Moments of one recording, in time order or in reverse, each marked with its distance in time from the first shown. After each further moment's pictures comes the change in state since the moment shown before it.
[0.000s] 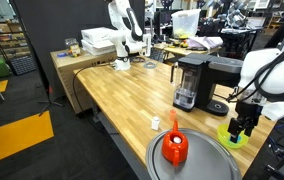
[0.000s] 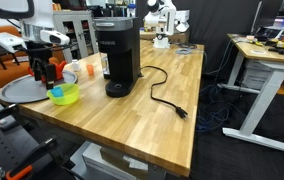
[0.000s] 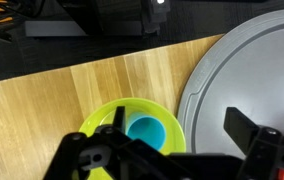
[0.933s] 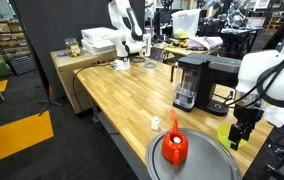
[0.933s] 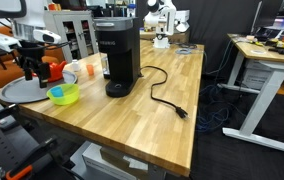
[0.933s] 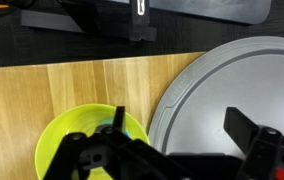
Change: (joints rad) arm 0.050 -0.002 0.043 0.004 0.001 -0.007 -0.038
